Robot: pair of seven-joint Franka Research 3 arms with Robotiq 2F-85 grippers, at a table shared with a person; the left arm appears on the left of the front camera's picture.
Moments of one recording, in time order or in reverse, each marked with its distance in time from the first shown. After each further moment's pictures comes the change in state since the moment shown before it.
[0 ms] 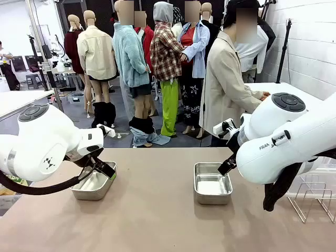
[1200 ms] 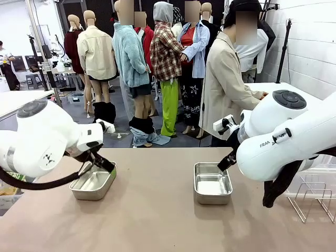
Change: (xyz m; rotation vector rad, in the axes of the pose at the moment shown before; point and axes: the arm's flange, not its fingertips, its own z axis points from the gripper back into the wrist) left arm 0.017 0.010 0.018 0.033 -0.046 -0.012; right arm 0.012 -0.007 0.014 -0.023 -0.044 -0.002
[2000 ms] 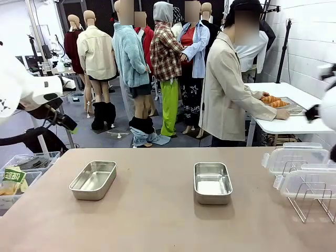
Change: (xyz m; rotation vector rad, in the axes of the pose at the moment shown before) left arm 0.024 0.121 0.112 0.149 0.010 0.097; right arm -0.086 -0.219 0.151 -0.391 -0.099 -0.528
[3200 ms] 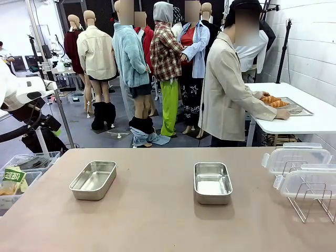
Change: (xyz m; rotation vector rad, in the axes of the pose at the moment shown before) left arm -0.022 0.044 -0.001 0.020 0.066 0.120; right arm -0.052 -0.122 -0.026 -0.126 0.107 -0.337
